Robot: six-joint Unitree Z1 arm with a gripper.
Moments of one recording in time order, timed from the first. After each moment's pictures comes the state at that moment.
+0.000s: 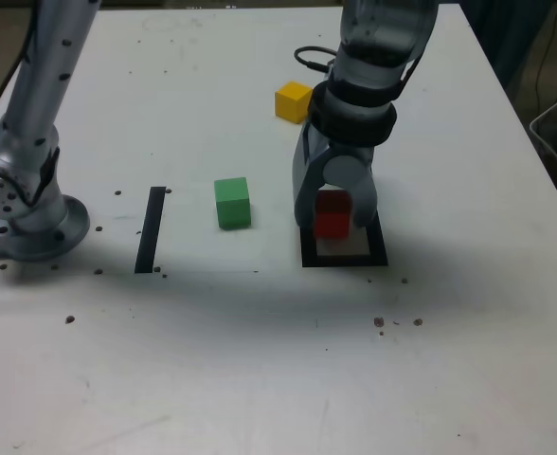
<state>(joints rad) -0.01 2.13 -1.56 1.23 0.03 -0.03</state>
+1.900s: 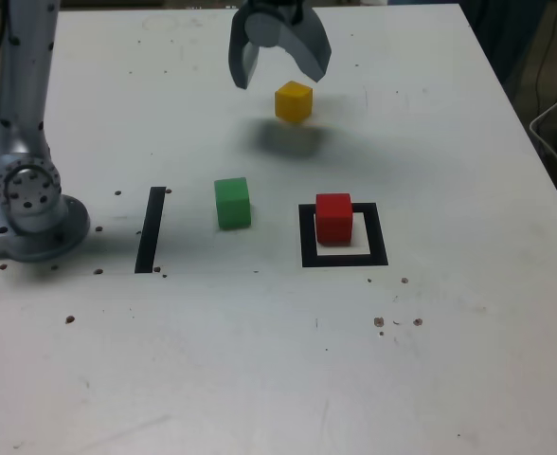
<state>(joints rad) 0.57 2.00 -1.60 1.27 0.20 0.77</state>
